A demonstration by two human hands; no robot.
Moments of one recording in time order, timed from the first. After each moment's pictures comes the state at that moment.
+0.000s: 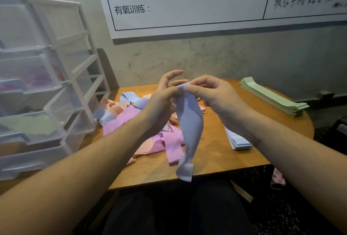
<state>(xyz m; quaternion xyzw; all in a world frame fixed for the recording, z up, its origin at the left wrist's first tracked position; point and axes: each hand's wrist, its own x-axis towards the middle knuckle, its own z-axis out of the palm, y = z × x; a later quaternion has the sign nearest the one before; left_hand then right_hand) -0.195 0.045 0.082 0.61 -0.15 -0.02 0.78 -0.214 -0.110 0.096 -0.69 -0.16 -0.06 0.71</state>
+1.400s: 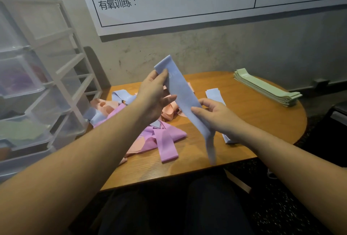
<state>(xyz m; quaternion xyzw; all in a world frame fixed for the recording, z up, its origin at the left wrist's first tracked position) -0.166 0.022 0.086 0.61 -0.01 0.01 0.79 -0.195 -0.153 0.023 -0.79 -0.09 0.02 0.61</state>
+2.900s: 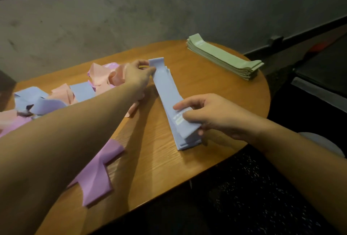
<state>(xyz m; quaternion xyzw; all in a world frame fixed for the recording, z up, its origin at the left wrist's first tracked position) 0.026 -0.120 -0.027 0.82 0.04 0.00 0.57 -0.161 -0.273 -0.007 -0.77 0.04 0.13 0.62</state>
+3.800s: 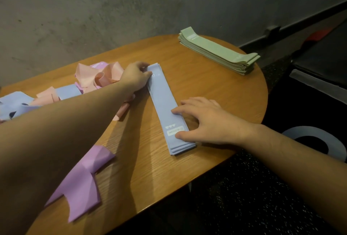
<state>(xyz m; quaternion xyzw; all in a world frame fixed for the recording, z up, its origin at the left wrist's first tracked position) 0.056 -0.126 -0.045 0.93 -0.08 -0.02 0.35 -0.150 -0.299 -0.044 -0.96 -0.10 0.09 0.23</state>
